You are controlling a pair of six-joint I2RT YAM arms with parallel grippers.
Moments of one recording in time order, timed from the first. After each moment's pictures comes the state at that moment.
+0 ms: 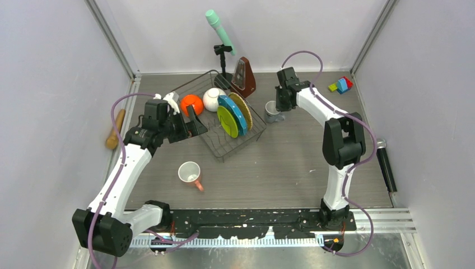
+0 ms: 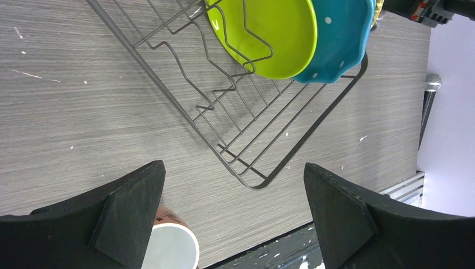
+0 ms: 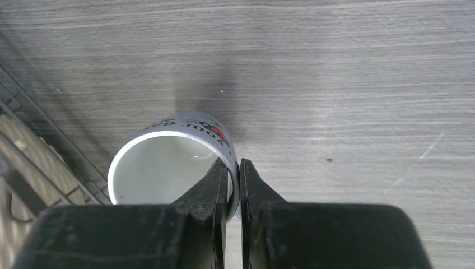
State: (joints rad) left arm -0.22 1.09 1.03 -0.65 0.28 -0.50; right arm 0.32 1.99 1.63 -0.62 0.13 0.32
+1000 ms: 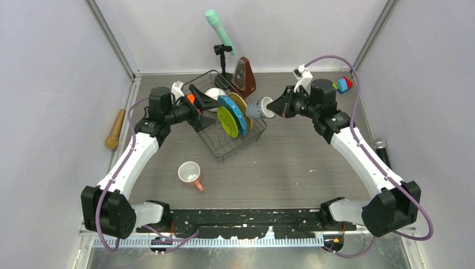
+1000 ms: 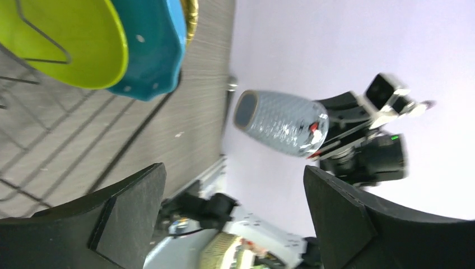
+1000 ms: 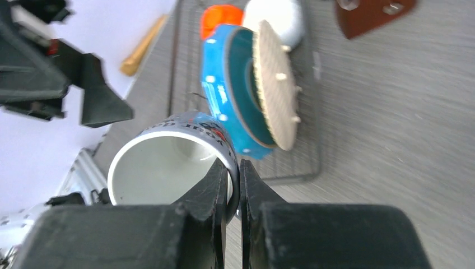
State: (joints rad) left arm -0.22 1.23 1.03 -0.22 0.66 -1.11; right arm 0.32 1.25 1.15 -0.28 -0.40 0.39
